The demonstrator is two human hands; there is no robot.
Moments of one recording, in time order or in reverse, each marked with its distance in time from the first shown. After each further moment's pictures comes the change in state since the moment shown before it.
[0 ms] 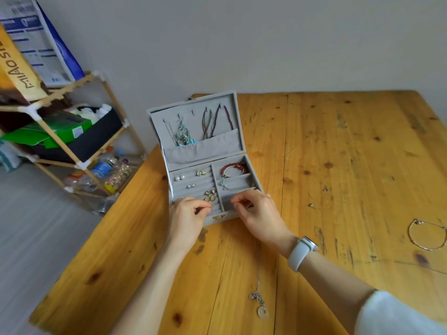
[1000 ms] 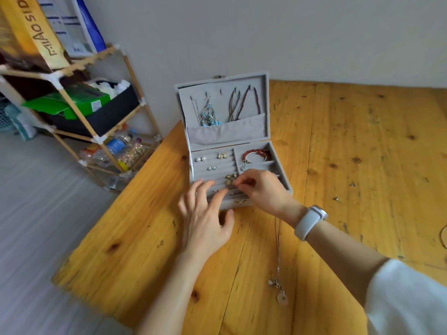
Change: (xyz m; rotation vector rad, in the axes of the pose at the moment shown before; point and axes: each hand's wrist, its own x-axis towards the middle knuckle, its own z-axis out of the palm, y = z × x) left_hand -0.038 -0.027 0.011 0.370 0.109 0.178; right_hand 0.035 -0.019 0.018 -0.056 -0.236 0.067
